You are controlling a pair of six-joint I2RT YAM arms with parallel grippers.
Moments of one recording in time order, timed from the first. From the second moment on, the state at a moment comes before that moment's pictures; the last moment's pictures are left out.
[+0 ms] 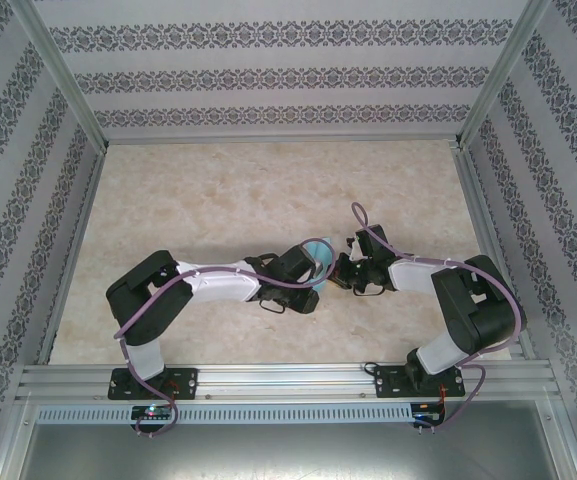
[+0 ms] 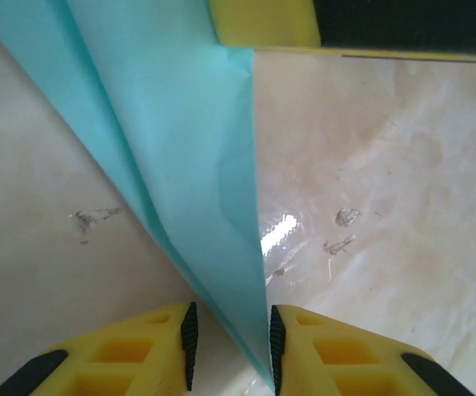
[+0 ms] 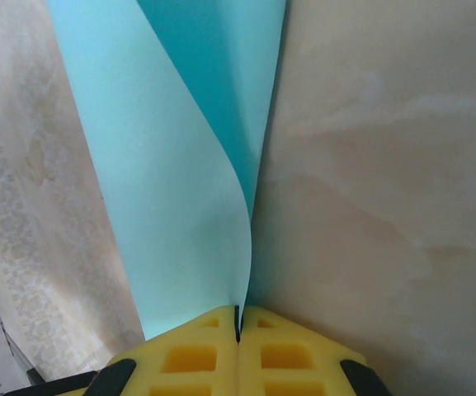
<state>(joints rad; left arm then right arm) -0.94 1.81 1.01 -0.27 0.18 -0.48 0.36 1.55 0.56 -0.02 -0.54 0.82</state>
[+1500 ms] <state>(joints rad) -1.00 1.84 1.07 -0.39 -0.11 -0.31 0.38 1.62 0.66 -0.09 -0.52 0.74</state>
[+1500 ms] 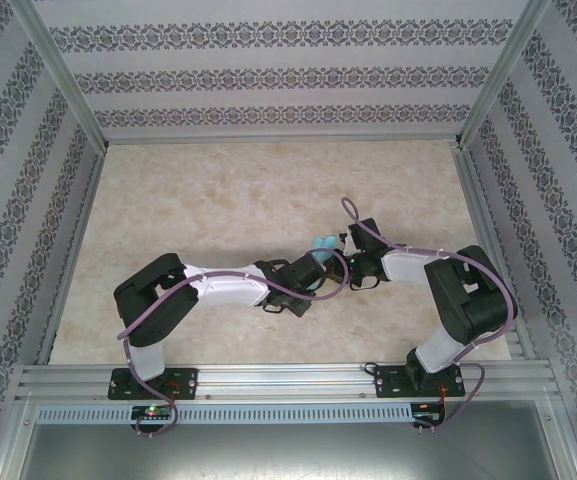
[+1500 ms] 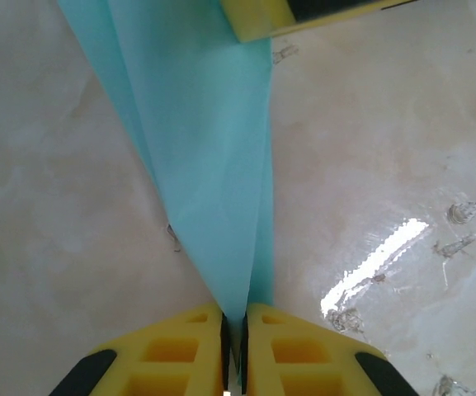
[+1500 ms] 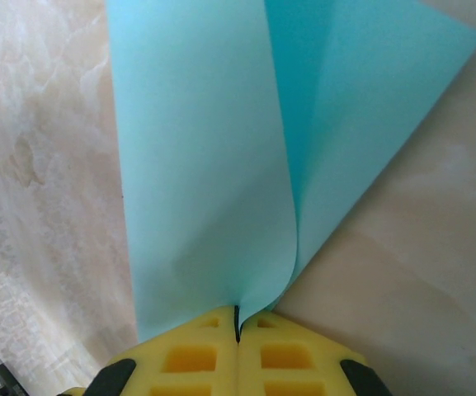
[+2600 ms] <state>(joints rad) -1.00 1.84 1.06 -0.36 -0.15 -0.25 0.37 1.59 0.66 -0.02 -0.54 0.76</state>
